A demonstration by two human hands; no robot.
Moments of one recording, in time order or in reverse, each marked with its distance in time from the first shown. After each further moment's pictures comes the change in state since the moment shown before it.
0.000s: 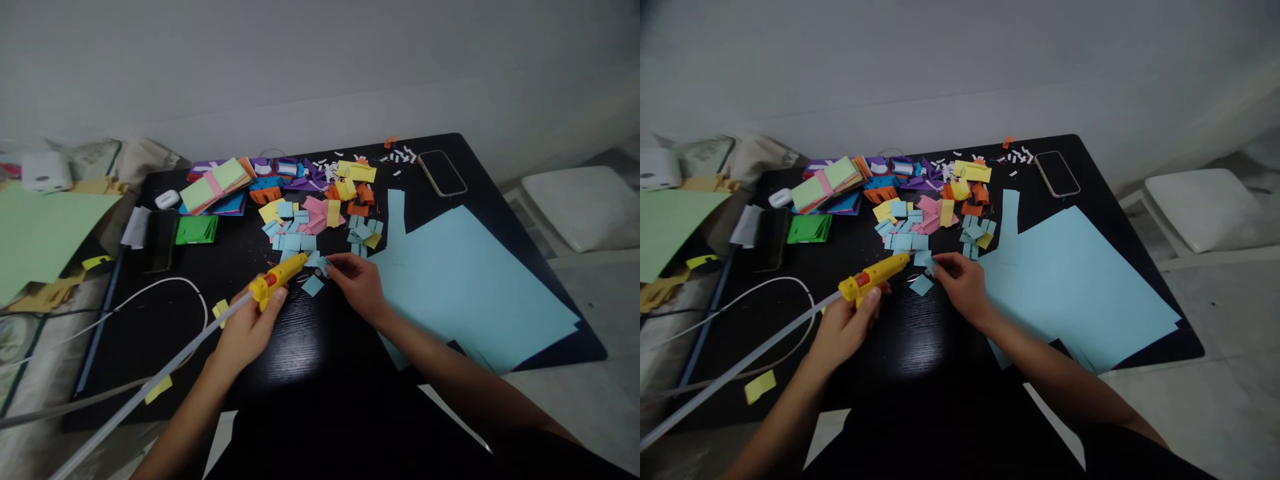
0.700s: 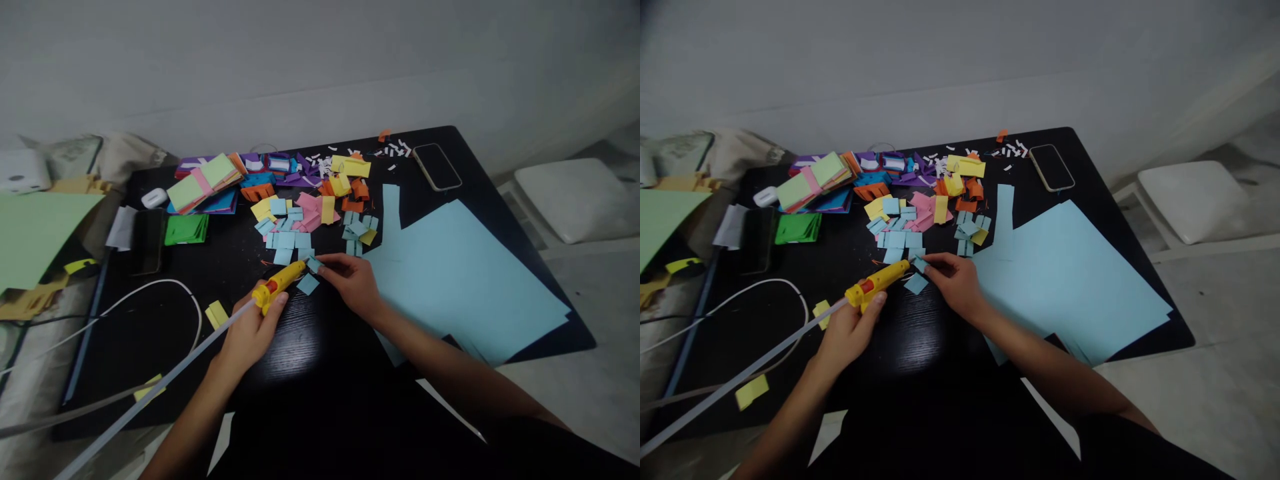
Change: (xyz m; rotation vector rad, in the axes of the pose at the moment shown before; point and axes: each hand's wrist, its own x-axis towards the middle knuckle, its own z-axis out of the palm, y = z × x) left_hand -0.007 -0.012 0.011 0.248 -0.098 0.044; right_hand -0.001 -0.004 -0.001 0.029 -0.074 0.011
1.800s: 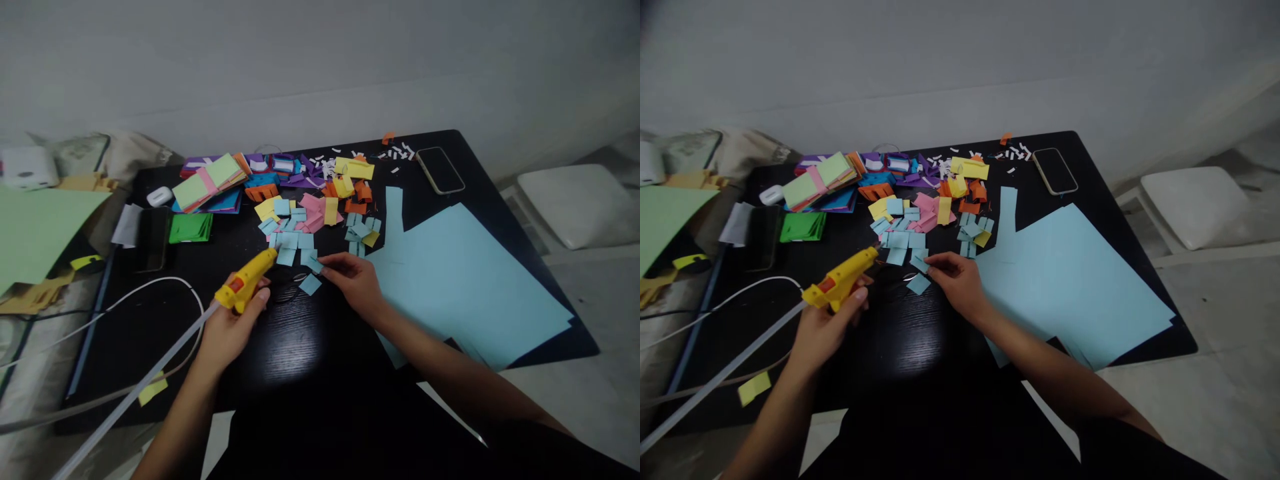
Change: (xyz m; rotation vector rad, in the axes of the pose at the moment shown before) left_hand 0.003 0.003 -0.026 -0.317 0.113 -0.248; right_hand 0.001 -0.002 -0.001 0.044 0.001 0.006
